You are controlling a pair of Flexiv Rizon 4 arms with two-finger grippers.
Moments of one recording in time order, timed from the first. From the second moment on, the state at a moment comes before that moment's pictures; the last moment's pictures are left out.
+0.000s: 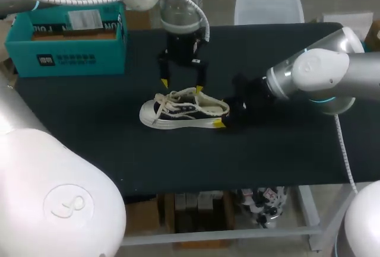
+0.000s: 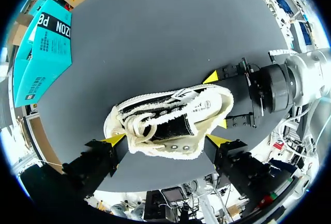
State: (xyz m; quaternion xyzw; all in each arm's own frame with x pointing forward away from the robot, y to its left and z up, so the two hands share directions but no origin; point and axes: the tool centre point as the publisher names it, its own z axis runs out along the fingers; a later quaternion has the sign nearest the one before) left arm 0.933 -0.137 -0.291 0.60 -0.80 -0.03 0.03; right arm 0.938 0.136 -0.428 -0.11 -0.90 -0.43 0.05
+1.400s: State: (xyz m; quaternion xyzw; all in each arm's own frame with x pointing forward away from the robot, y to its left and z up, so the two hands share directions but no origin) left arm 0.924 -0.152 -0.338 0.65 -0.76 -0.05 -0.04; right arm 0.938 0.136 -0.428 -0.11 -0.89 -0.43 0.05
